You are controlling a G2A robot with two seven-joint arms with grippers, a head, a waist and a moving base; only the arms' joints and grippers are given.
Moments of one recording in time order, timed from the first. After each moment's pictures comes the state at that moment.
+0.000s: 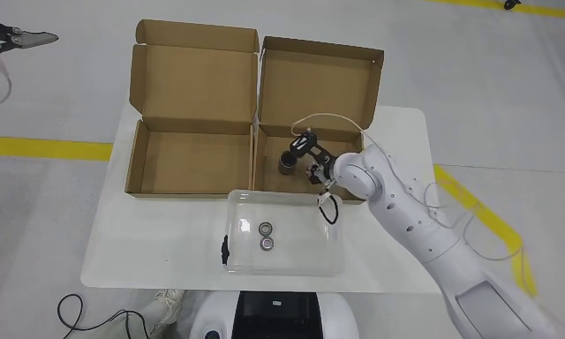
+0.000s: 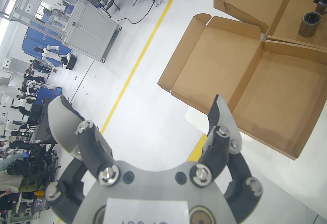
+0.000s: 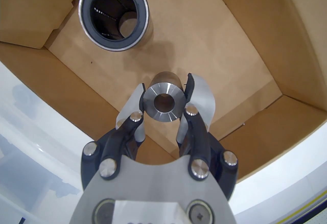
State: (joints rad) left arm 0.40 -0.15 -1.00 -1.50 0.90 -0.88 -0.13; right arm -0.76 -1.29 0.74 -1.30 -0.94 -0.19 1.01
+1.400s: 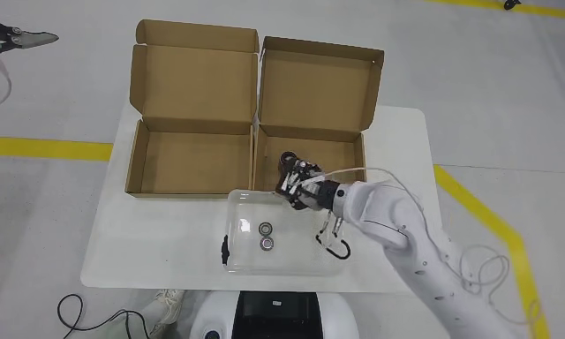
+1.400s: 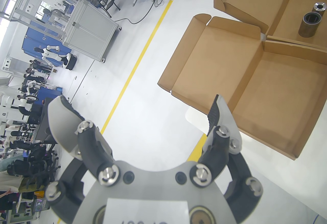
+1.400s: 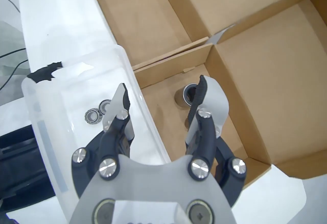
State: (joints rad) left arm 0.40 -0.15 -1.00 -1.50 0.90 -0.88 -0.13; right arm -1.12 -1.20 0.94 -1.91 -1.14 -0.55 0.73
